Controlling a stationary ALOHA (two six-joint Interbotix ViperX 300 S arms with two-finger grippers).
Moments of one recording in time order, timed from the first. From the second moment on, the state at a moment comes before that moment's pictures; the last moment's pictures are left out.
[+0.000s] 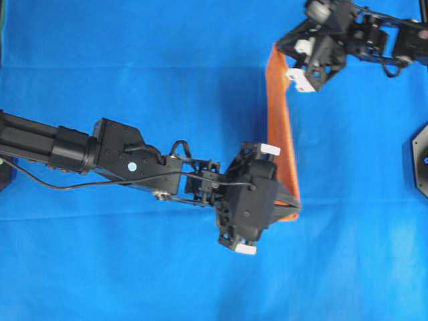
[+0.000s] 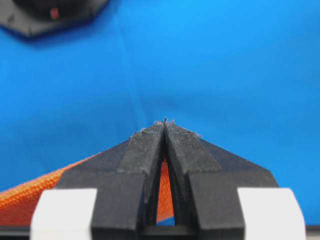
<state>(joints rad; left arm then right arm) -0.17 0.32 0.21 -0.02 -0.05 0.21 -0.47 -0.19 0.75 -0.29 0.11 0.35</state>
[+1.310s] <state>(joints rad) -0.15 0.22 0.62 -0.03 -0.24 0.01 -0.44 0.12 0.58 -0.33 -0.01 0.35</state>
